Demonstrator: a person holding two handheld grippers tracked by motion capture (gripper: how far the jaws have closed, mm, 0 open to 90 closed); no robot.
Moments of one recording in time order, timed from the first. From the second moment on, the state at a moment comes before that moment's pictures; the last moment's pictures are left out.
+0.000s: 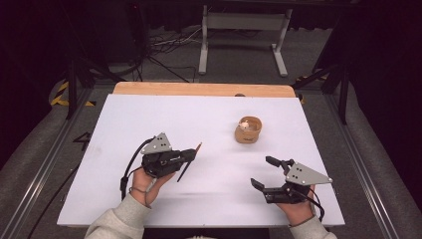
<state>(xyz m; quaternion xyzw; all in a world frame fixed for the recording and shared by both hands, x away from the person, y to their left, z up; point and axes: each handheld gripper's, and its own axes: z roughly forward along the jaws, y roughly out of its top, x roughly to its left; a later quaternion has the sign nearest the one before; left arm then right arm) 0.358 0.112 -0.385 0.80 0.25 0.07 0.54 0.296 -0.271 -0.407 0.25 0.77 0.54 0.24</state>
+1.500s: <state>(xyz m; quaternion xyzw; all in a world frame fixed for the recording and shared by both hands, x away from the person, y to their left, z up) 0.353 0.110 -0.407 0.76 0.14 0.07 0.64 0.322 -0.210 -0.364 0.17 0.77 0.59 0.18</state>
